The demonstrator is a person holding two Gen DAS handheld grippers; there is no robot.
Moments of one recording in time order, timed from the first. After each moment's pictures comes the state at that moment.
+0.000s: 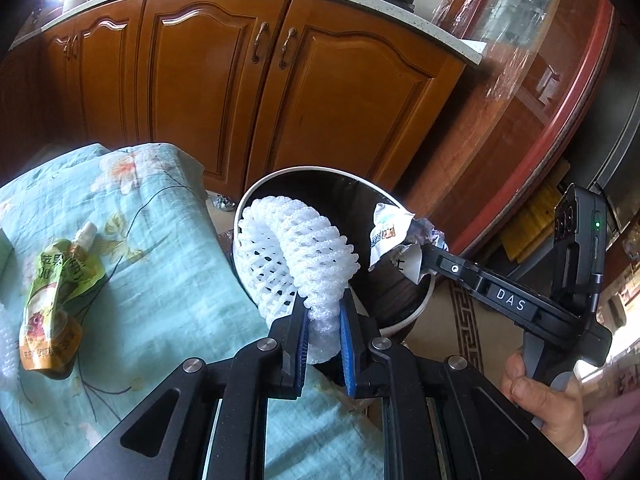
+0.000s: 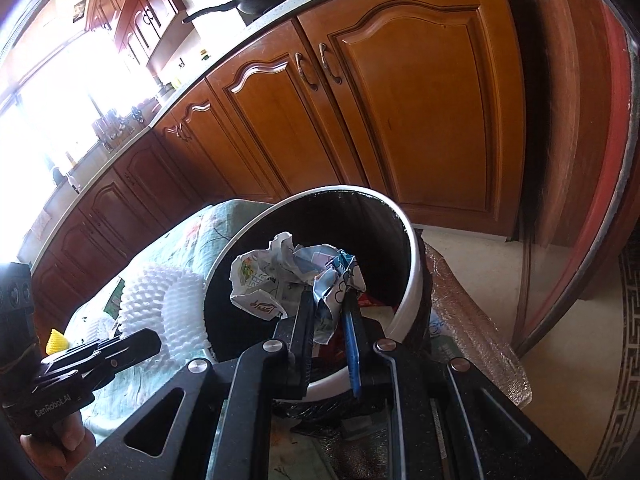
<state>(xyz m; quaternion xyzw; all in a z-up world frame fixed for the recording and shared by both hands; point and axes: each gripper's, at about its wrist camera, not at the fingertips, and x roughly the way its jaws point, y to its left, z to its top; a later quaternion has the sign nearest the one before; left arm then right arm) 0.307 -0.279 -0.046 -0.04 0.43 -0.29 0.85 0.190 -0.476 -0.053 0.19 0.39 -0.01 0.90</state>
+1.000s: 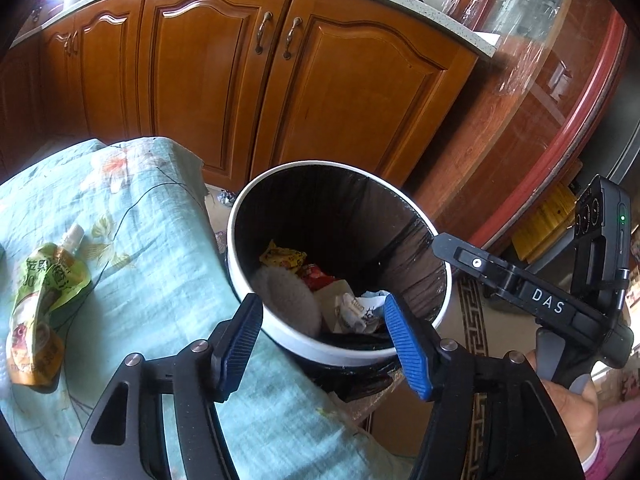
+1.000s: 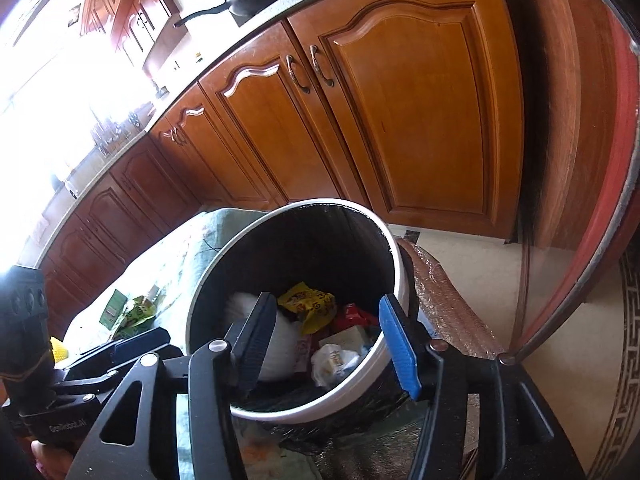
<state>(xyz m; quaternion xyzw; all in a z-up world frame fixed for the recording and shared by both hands) 0.311 -0.297 -0.061 -0.03 0.44 -0.27 0.86 0.199 -0.488 -0.051 0.19 0.39 -0.02 0.90</state>
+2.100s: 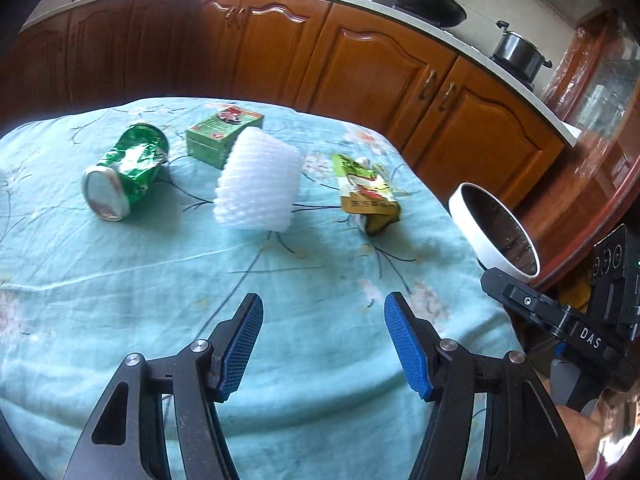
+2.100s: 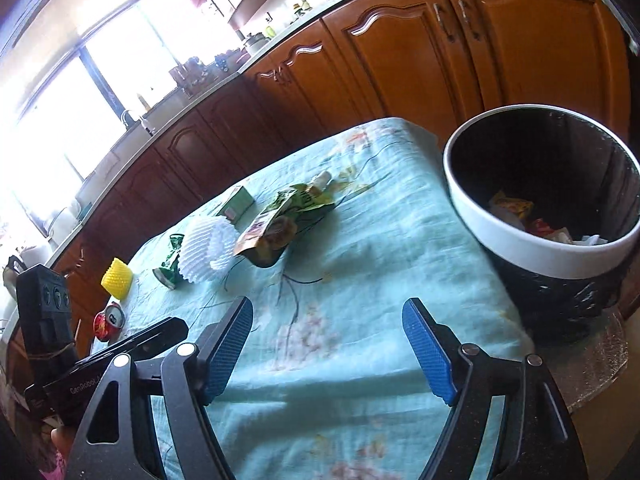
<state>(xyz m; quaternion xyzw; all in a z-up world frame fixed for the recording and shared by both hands) 0.165 -0.047 -0.048 -0.13 0.41 -0.10 0.90 0.166 -0.284 -0.070 0.18 0.42 0.14 0.88</state>
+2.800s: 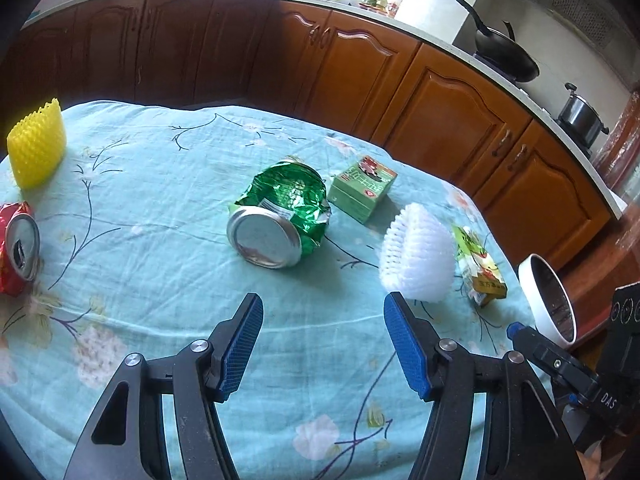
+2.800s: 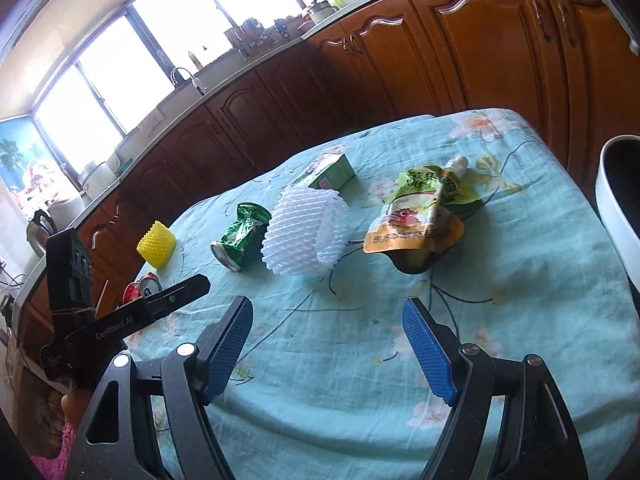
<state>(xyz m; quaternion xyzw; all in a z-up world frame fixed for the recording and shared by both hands) 0.170 0.056 -0.030 -0.18 0.40 -0.02 0.90 0.196 -0.183 -0.067 0.15 0.43 0.24 0.86</state>
